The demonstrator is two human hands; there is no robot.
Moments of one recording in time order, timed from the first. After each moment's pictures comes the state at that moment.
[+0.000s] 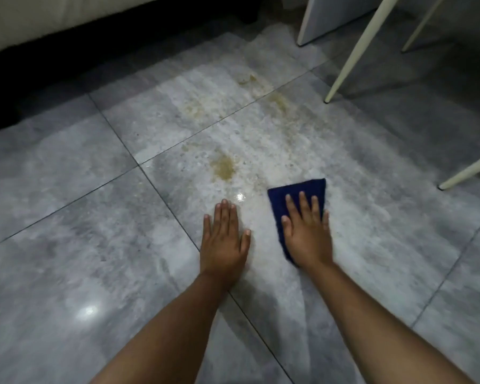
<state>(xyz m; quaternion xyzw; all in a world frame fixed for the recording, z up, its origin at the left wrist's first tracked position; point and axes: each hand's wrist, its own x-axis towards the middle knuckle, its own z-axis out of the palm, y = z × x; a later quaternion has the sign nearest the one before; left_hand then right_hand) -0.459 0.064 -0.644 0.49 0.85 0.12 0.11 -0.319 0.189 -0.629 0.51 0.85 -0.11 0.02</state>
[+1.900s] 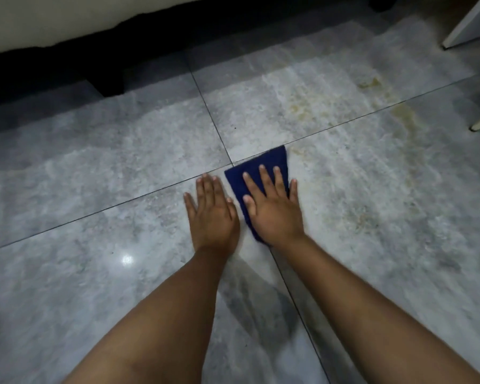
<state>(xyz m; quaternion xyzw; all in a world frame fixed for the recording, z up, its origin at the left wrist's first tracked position) -0.633 0.018 -0.653 0.26 0.96 0.11 0.05 -0.567 0.132 -0.633 0.25 0.96 -0.13 0.05</state>
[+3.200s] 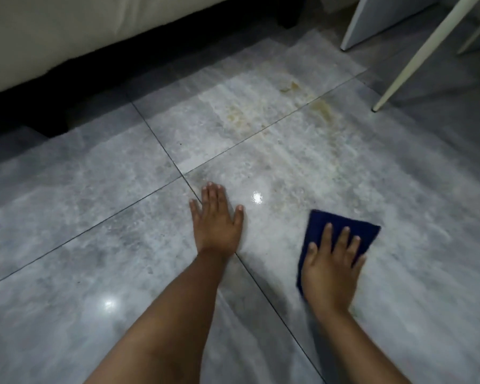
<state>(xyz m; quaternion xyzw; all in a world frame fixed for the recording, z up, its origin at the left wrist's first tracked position) -0.576 0.067 -0.638 0.39 0.91 0.07 0.10 -0.371 0.116 -0.625 0.63 0.77 -0.11 -0.01</state>
